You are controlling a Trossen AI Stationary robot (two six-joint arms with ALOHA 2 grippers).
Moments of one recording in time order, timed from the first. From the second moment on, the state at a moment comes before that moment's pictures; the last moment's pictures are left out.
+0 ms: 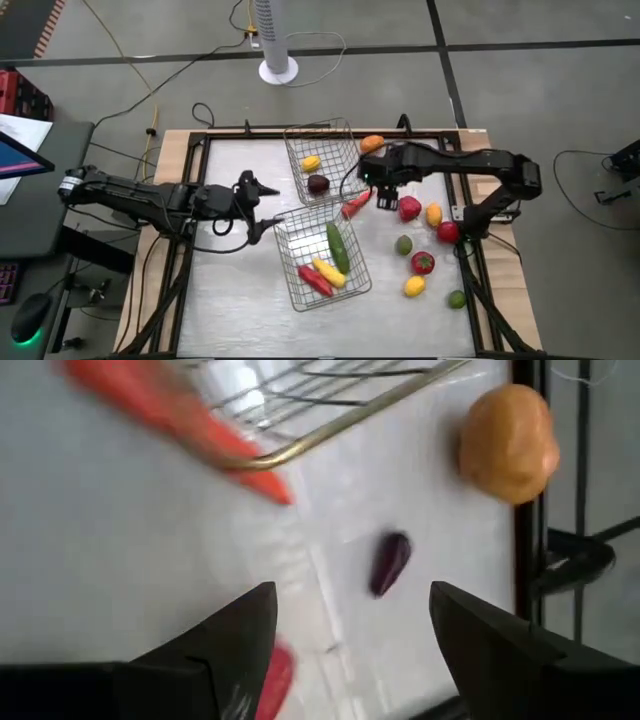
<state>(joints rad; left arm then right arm) -0.14 0.97 0.74 -0.20 -0.29 -0.16 -0.20 1.55 1.33 -1.20 0.34 -0.04</state>
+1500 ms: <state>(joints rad) -0.16 0.96 0.74 -0.24 -0.27 -0.16 -0.32 1.59 0.86 -0.36 -0.11 -0.35</state>
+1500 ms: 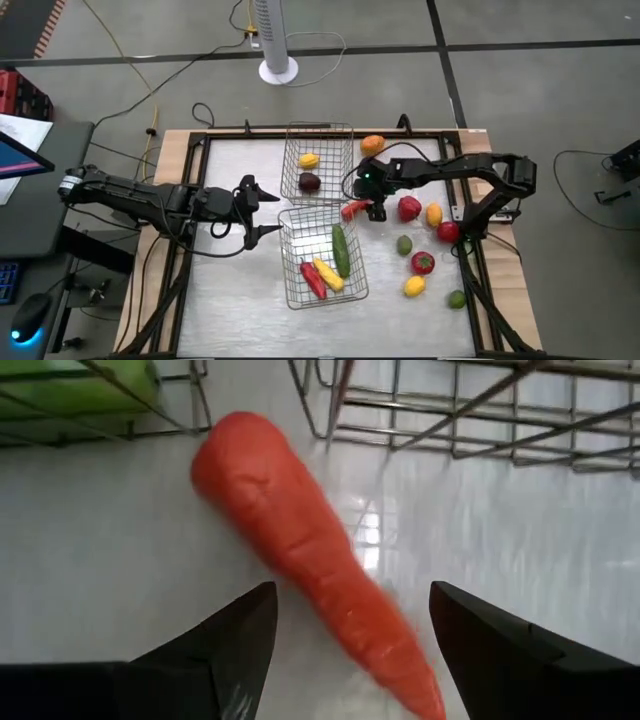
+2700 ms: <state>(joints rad) -0.16 0.96 0.74 -0.24 -0.28 -0.15 -0.28 1.58 1.03 -1.01 0.11 -0.20</state>
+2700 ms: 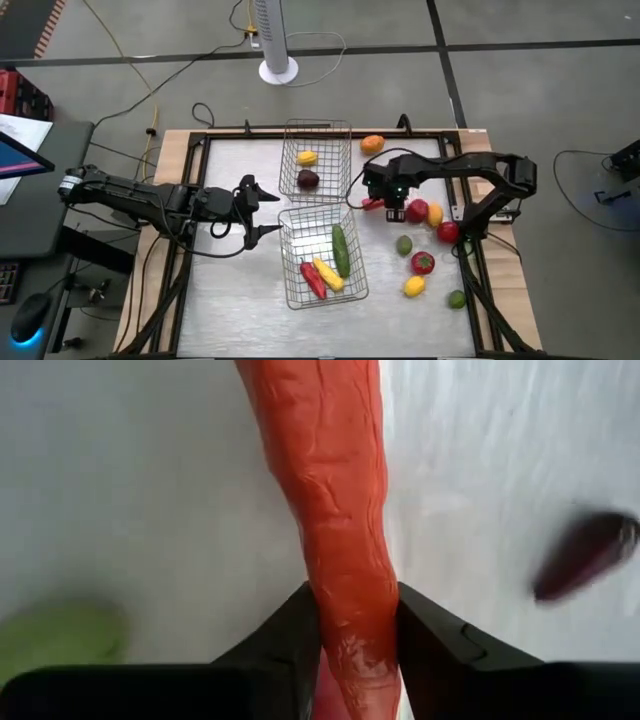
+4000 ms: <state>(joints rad) -0.16 0.96 0.74 -0.25 -0.30 -0.17 0.07 1.59 1.50 -1.14 0.22 -0.01</state>
